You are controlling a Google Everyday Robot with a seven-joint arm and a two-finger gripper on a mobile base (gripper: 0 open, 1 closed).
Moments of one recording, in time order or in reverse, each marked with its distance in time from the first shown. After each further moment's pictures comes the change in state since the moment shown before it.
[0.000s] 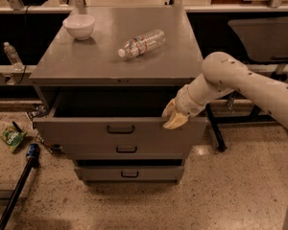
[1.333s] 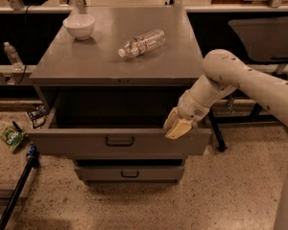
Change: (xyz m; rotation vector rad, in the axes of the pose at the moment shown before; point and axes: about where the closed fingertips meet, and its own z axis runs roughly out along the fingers) arm -0.010 0.051 -0.009 -0.236 -0.026 0.139
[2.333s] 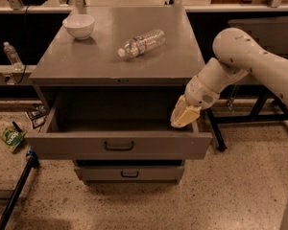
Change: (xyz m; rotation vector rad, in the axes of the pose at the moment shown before) arm -0.019 0.011 -0.051 -0.006 0.004 0.053
